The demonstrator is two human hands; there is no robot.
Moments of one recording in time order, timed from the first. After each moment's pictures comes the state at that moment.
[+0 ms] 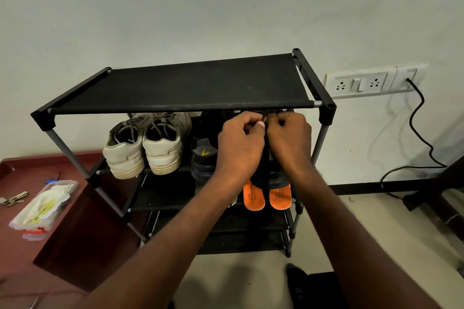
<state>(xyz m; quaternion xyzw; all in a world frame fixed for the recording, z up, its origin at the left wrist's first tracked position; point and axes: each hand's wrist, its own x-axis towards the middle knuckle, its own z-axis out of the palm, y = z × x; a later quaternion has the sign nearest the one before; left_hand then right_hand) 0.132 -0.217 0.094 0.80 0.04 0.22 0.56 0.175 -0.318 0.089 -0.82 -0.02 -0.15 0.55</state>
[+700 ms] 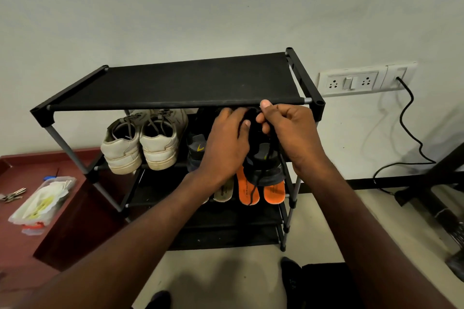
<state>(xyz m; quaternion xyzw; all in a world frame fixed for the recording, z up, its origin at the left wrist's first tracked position) 0.136 -0.194 0.081 0.90 -0.09 0.25 0.35 0.152 -0.344 0.108 -0.72 -0.13 -0.08 0.67</state>
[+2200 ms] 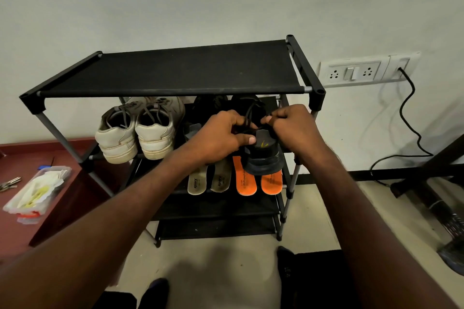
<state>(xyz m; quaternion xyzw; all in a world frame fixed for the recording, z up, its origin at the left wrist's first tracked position) 0.149 -0.168 0.088 0.91 -0.10 0.01 0.40 0.185 -0.355 0.084 -0.86 -0.06 -0.05 0.51</state>
